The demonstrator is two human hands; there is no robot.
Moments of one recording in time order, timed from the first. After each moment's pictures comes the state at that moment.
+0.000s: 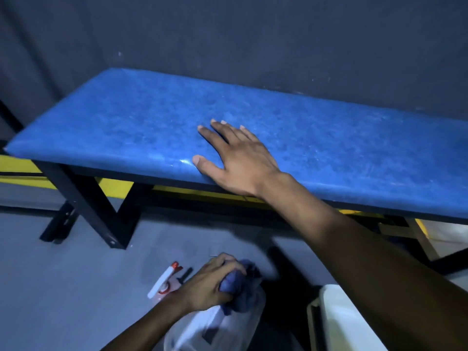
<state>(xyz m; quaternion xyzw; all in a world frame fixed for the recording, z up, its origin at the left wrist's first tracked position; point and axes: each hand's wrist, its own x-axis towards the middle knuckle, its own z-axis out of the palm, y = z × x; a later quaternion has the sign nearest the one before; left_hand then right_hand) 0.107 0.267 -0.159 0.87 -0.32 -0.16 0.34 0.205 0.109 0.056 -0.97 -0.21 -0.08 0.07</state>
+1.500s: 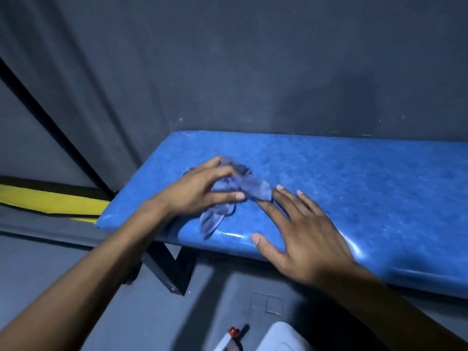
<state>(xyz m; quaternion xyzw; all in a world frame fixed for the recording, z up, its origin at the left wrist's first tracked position) 0.301 0.367 0.096 0.92 -0.31 0.01 0.23 0.206 0.110 0.055 -0.97 -0.22 -0.12 0.08</state>
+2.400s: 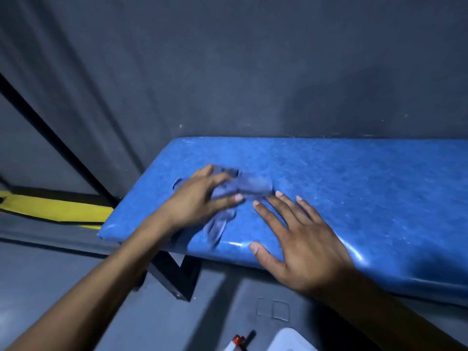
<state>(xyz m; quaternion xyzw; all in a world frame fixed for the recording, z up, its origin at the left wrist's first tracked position) 0.295 0.361 0.095 0.95 -0.24 0.04 0.22 0.209 0.111 0.046 -0.96 -0.23 -0.16 0.09</state>
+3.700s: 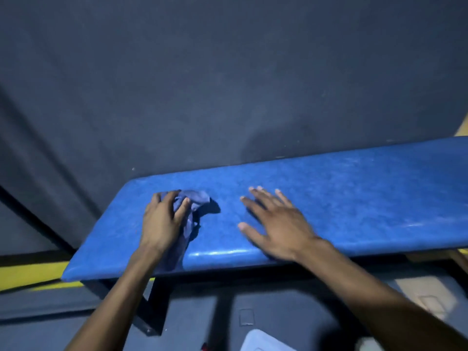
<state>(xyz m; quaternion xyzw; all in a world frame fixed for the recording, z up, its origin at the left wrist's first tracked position) 0.260 0.298 0.109 0.95 -0.05 0.17 0.24 0.180 0.026 0.104 -0.98 -0.14 -0.12 0.12</state>
